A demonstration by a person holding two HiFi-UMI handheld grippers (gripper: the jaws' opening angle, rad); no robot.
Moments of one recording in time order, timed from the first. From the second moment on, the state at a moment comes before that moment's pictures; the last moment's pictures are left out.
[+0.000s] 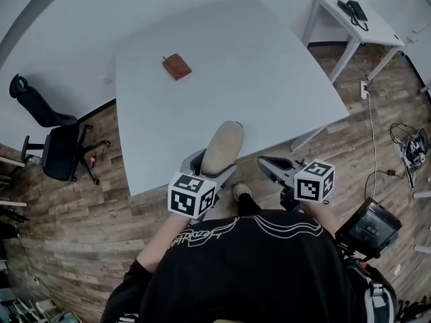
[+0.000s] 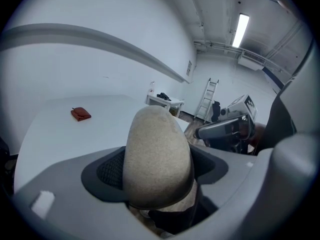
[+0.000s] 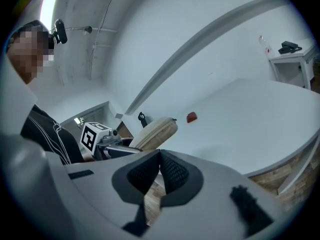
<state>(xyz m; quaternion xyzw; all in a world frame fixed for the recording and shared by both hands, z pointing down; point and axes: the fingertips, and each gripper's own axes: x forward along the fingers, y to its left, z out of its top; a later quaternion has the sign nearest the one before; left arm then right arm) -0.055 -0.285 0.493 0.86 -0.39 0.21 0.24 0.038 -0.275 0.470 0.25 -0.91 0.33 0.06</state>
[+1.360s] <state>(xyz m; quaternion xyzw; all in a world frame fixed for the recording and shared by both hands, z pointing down) -0.102 -0.447 0.649 0.77 -0.48 0.38 0.16 0.058 -0.368 0.518 0.25 -0.88 0.39 0.08</state>
